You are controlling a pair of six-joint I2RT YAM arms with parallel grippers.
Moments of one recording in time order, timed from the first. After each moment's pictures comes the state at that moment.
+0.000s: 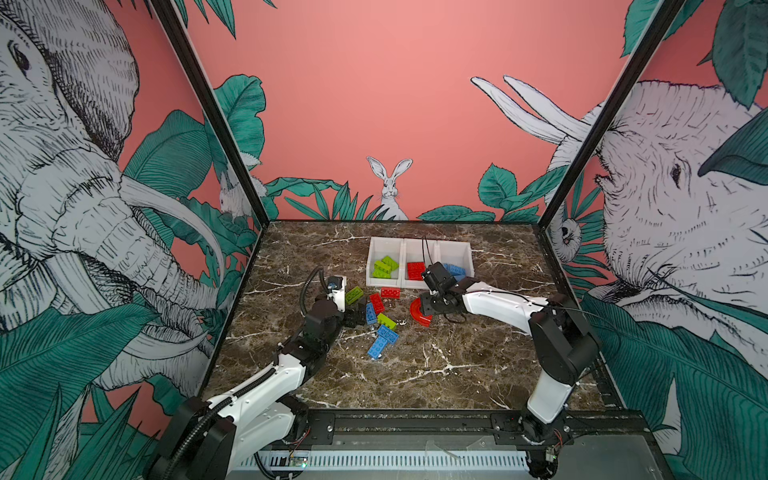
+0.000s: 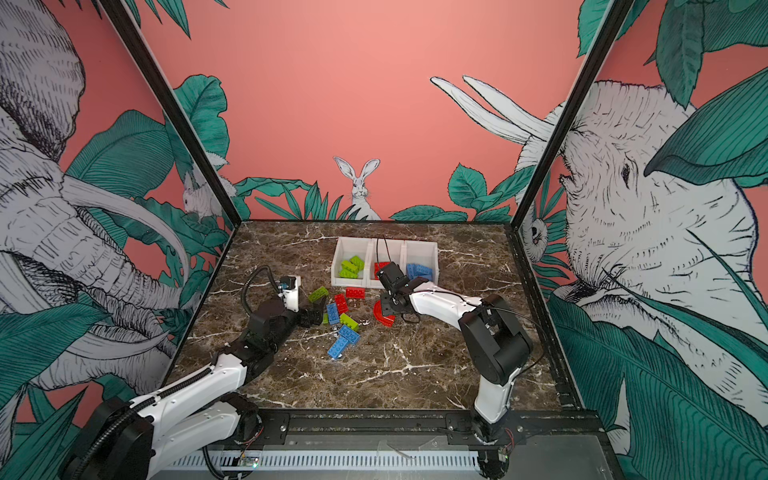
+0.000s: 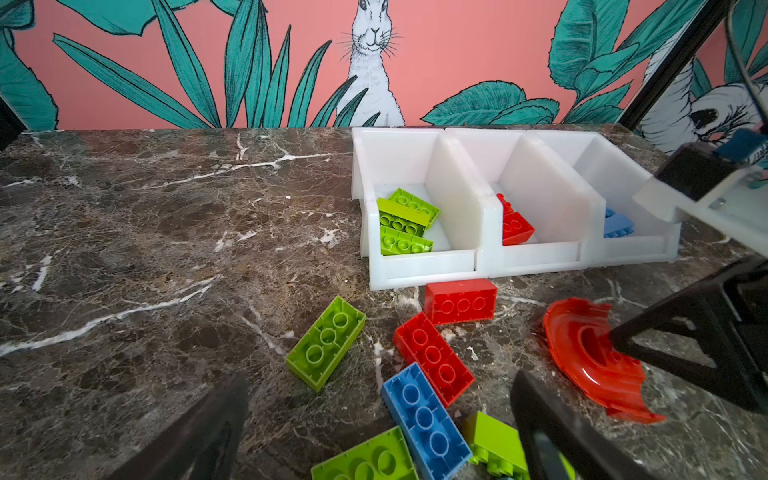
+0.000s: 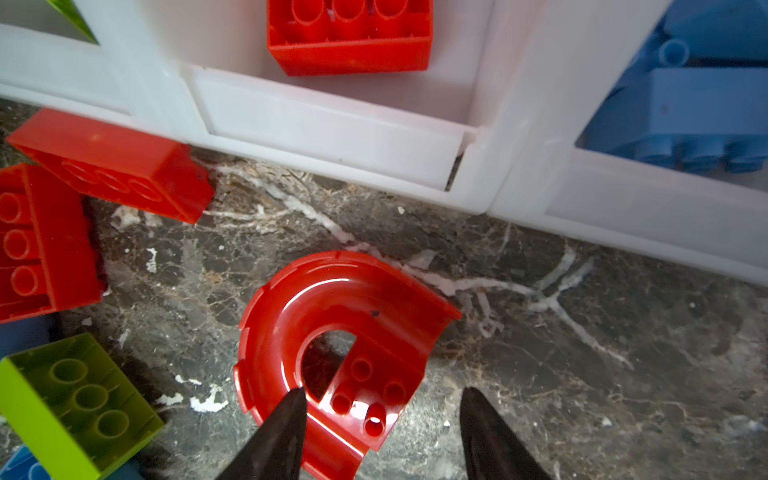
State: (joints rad) left arm -0.53 1.01 0.34 0.33 -0.17 -0.20; right arm 0.68 1.78 1.15 -0.49 0.12 0.48
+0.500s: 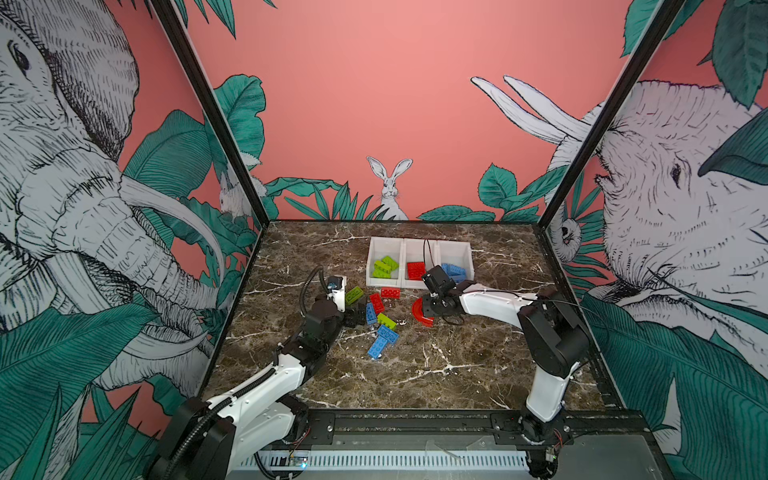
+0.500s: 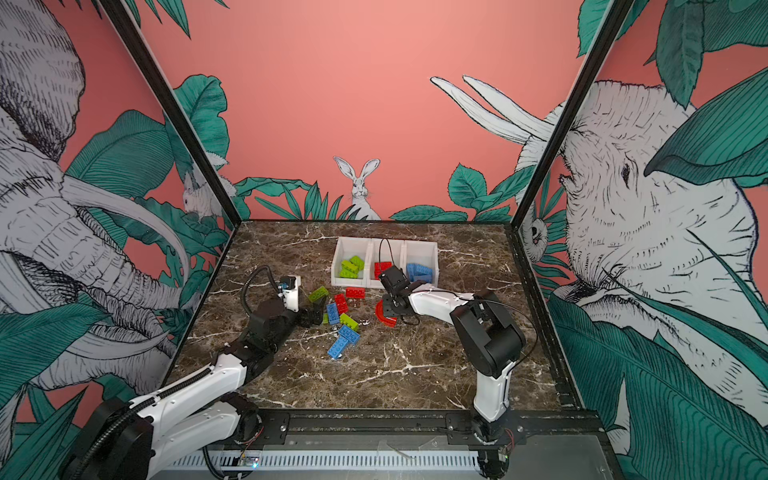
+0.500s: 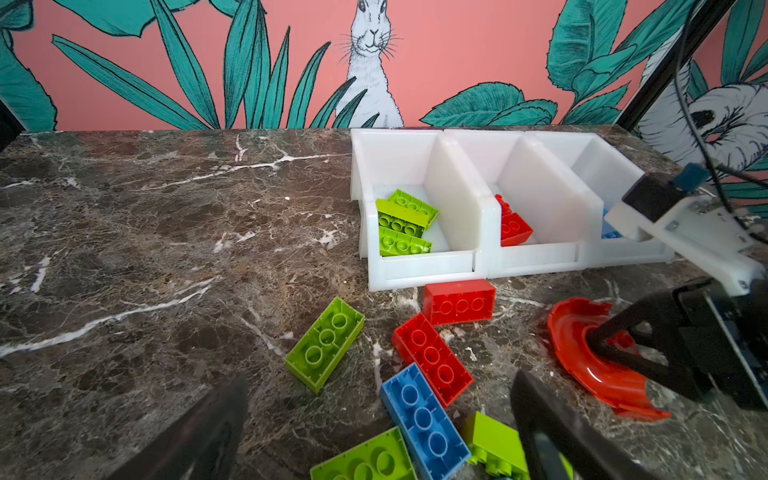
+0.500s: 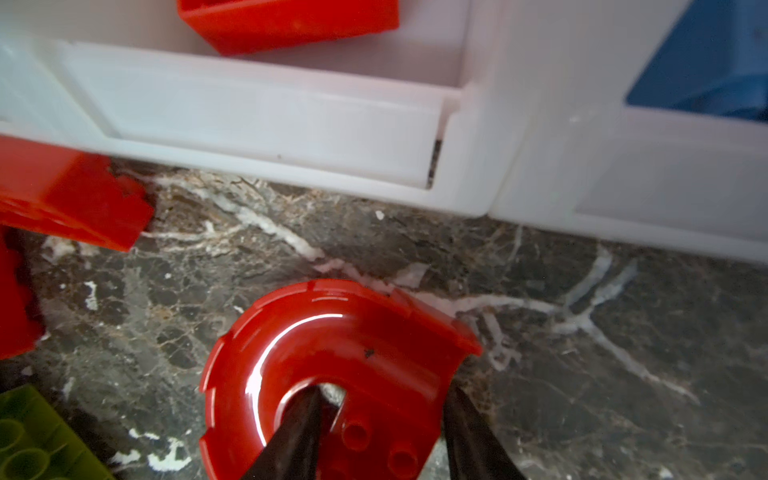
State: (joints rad) left arm -0.53 1.00 0.34 0.33 -0.17 -0.20; right arm 0.65 1.84 1.11 -0.40 0.10 0.53
